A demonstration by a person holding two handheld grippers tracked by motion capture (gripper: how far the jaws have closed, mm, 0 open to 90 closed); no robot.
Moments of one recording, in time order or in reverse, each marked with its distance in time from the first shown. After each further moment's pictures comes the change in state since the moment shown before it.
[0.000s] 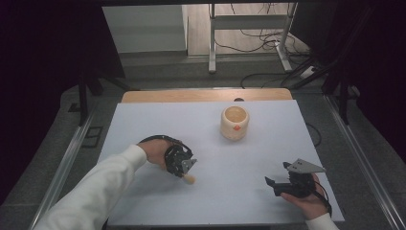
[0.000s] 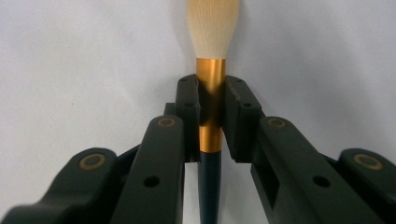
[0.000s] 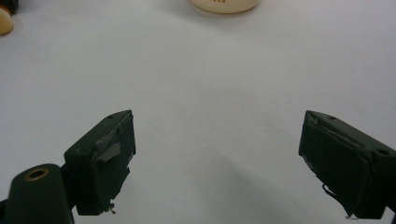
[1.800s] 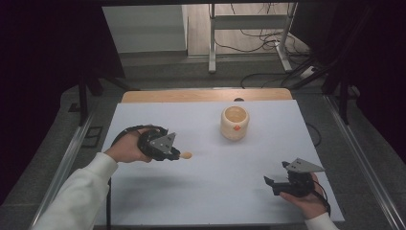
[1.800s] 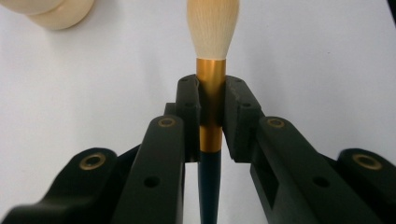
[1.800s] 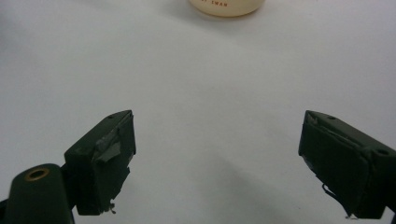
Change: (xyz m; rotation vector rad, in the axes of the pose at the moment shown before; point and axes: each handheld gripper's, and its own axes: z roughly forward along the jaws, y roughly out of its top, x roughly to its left) left arm -0.052 -0.042 -0.083 -0.366 0.334 -0.331; right arm 0.002 0.003 0.002 -0.005 0.002 0.000
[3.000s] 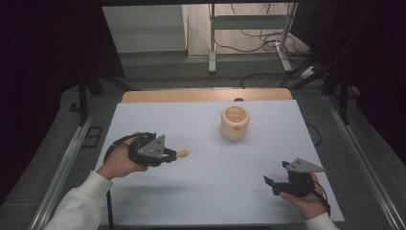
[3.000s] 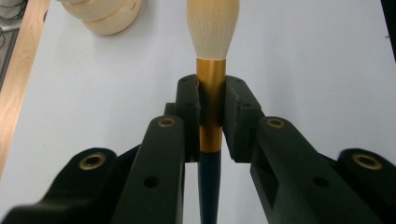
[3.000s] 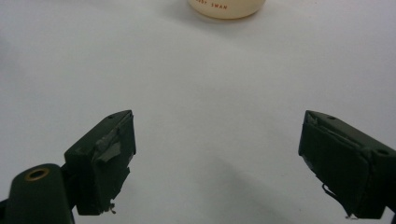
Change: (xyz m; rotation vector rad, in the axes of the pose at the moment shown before) left arm -0.034 -0.006 -0.017 -0.112 0.164 -0.149; right arm 0.001 0.001 0.000 -0.005 -0.004 0.004
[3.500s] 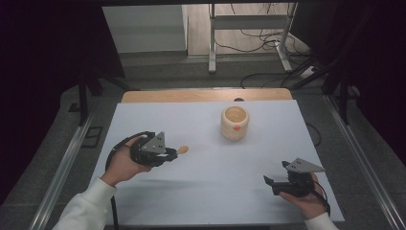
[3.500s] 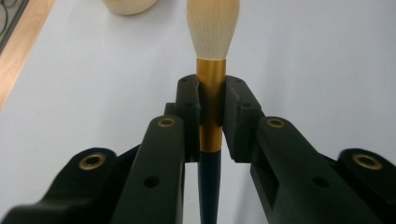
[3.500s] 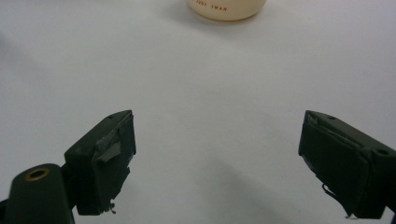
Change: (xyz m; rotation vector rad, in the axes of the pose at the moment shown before) left arm -0.002 0.000 0.005 0.015 0.040 -0.200; right arm 0.000 0.001 0.000 -0.004 -0.001 -0.003
